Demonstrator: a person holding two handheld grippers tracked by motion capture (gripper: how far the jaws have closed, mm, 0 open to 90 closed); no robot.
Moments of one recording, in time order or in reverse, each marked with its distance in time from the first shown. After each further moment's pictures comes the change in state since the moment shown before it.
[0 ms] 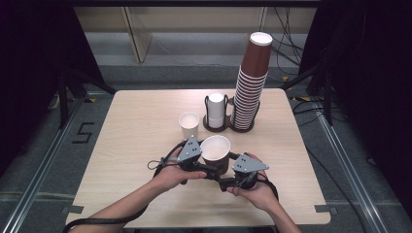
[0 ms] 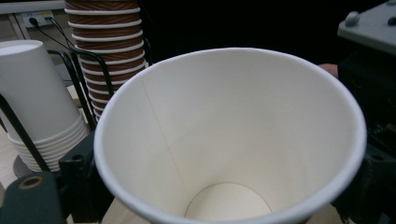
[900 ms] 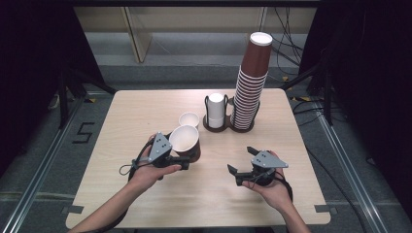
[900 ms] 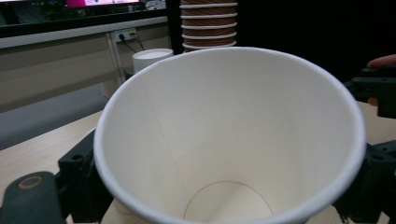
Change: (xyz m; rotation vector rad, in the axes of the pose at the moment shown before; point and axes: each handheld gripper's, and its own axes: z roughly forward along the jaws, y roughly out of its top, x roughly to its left) left arm 0.040 -0.010 -0.062 -0.047 0.276 0.016; right arm -0.032 -0.012 -0.031 -0.005 -0.153 0.109
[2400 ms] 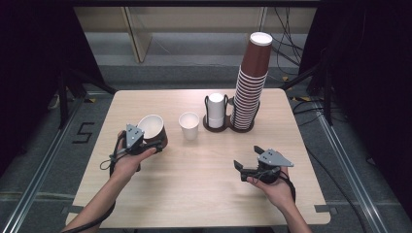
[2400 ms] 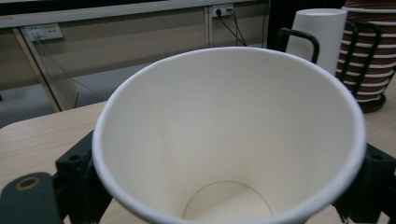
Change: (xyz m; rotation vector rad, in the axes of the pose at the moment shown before) left arm 0.082 -0.031 -0.009 0.073 0.349 -0.087; right arm -0.015 -0.008 -0.004 0.015 -0.091 0.062
